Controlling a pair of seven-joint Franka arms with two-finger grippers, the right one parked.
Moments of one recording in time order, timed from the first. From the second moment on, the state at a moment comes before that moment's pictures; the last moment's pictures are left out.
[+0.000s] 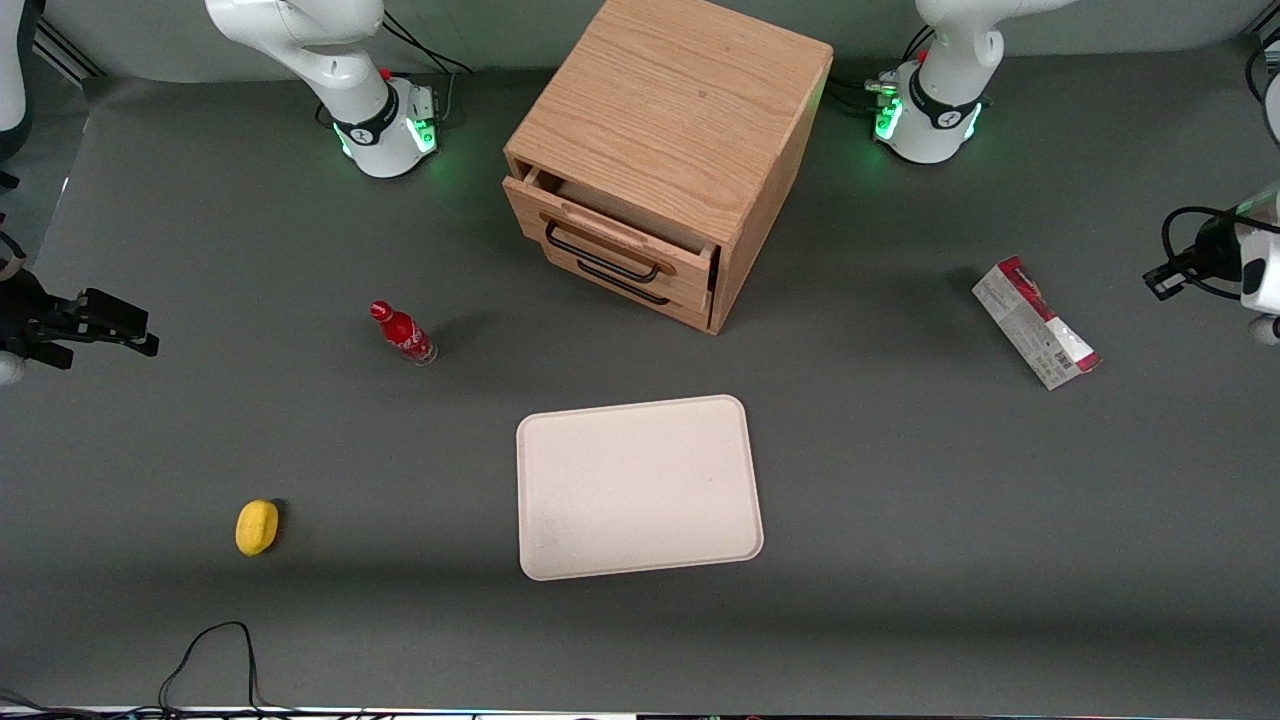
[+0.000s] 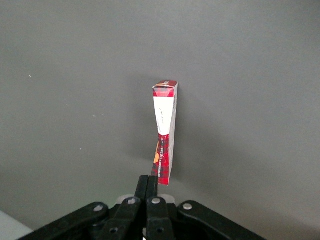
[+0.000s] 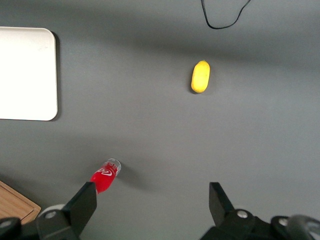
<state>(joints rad) 0.16 -0.04 -0.03 -1.90 0.11 1.66 -0.43</state>
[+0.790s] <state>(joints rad) 0.14 0.05 -0.03 -1.77 0.11 1.56 -0.42</state>
